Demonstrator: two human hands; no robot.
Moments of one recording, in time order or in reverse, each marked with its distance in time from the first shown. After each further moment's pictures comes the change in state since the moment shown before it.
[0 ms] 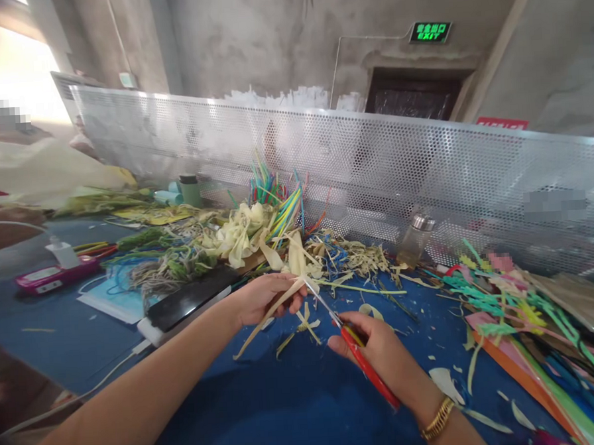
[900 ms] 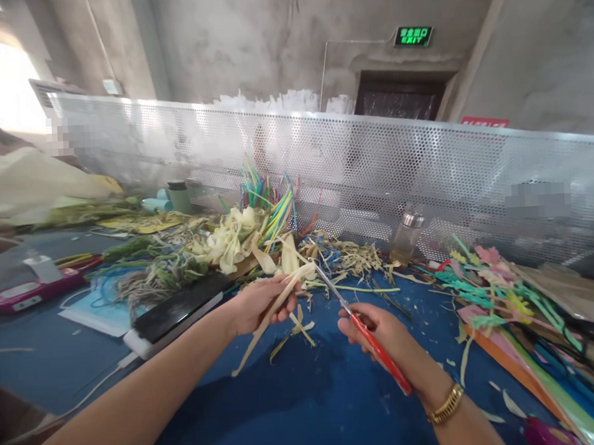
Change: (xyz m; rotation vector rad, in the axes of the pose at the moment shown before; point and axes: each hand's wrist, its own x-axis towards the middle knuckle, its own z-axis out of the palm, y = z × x) left_hand 0.001 -0.008 0.006 0.073 0.075 0.030; right_hand -0.007 -0.005 -0.019 0.141 0.048 0.208
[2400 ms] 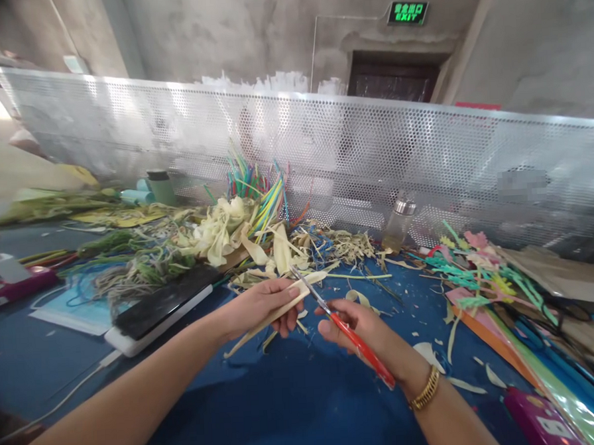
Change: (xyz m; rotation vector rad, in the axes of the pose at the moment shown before) left_hand -0.014 -0.002 0.019 0.231 -0.194 0.116; right_hand -0.004 -0.003 0.019 0.100 -0.139 -0.128
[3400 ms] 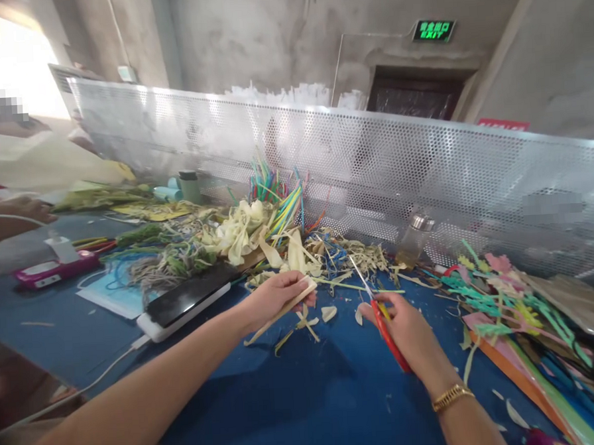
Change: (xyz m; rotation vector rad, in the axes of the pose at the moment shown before) left_hand 0.010 -0.004 -0.002 -0.139 0.305 0.123; right_hand 0.012 0.018 -0.039 -0.422 0.506 0.142
